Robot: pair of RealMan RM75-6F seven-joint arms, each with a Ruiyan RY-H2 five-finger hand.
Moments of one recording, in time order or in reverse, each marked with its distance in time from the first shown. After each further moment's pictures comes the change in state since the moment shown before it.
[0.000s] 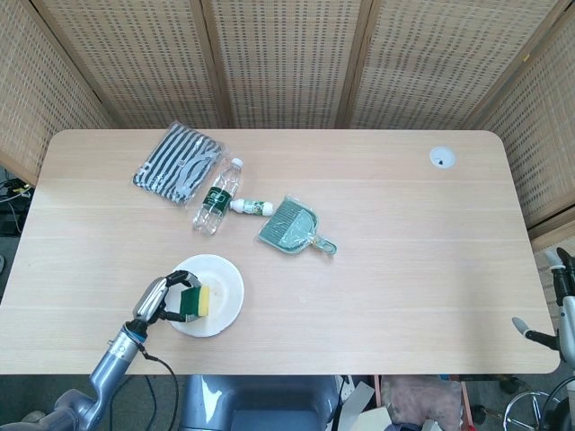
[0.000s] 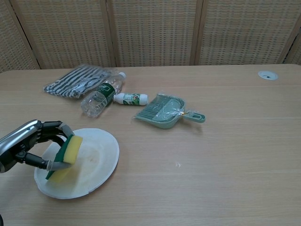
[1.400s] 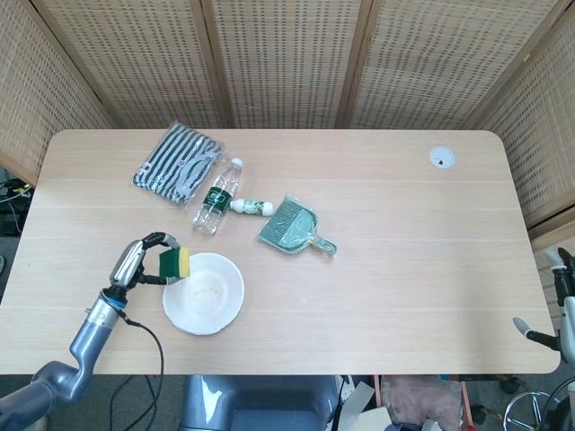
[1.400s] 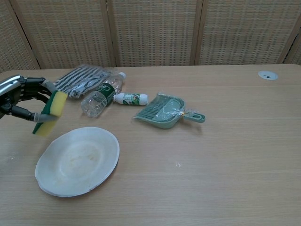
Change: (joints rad) left arm -0.117 0.236 -0.147 -0.239 -0.090 -0.101 0.125; right arm -0.001 0.001 0.001 0.001 0.002 0.000 0.000
